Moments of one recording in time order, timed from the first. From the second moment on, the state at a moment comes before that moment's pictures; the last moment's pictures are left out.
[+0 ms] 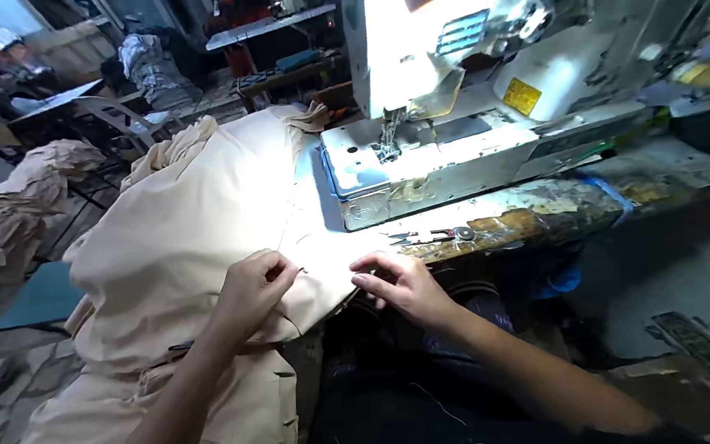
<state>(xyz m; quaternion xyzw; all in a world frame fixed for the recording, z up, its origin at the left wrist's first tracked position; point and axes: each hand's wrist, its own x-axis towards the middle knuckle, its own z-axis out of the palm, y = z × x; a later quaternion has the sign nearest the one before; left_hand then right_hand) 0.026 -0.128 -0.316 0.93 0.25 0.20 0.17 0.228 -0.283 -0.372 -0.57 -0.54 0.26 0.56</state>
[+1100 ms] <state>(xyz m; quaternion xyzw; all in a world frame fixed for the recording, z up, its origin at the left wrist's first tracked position) 0.041 -0.190 -0.270 0.95 -0.05 0.15 0.27 0.218 -0.246 -0.311 -0.39 -0.41 0.51 0.64</state>
